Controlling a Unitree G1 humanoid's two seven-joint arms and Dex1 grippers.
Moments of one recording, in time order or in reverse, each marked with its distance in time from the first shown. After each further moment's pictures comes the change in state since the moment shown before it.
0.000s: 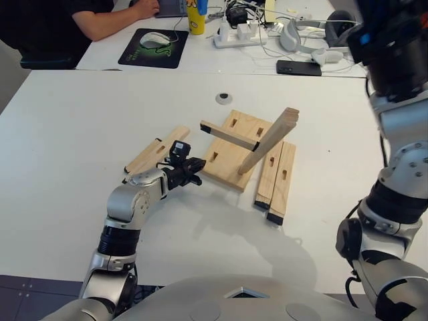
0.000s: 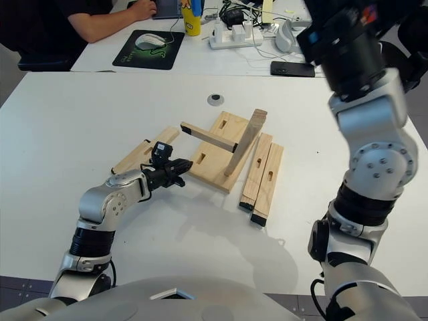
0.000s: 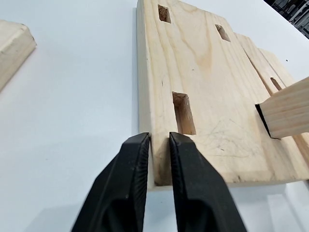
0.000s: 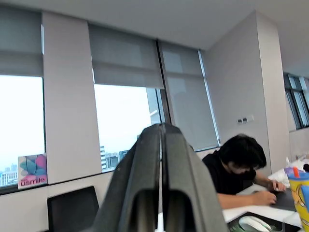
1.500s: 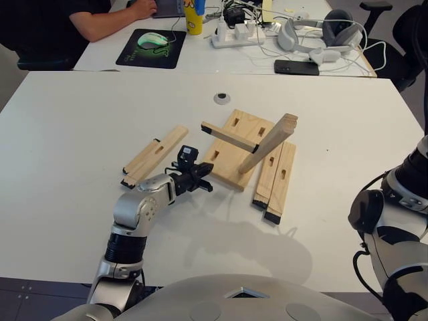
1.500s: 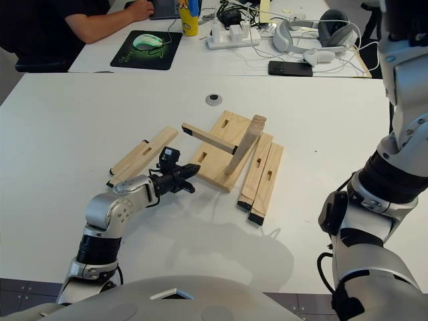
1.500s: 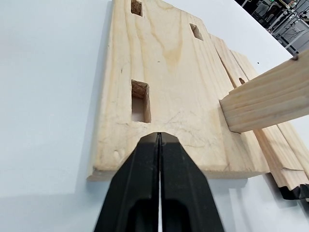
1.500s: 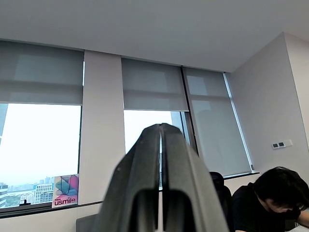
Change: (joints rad) left arm 0.043 -0.056 -0.018 -0.047 -0.019 0.008 0.012; right arm -0.172 -0.071 -0.052 0.041 0.234 0.036 -0.086
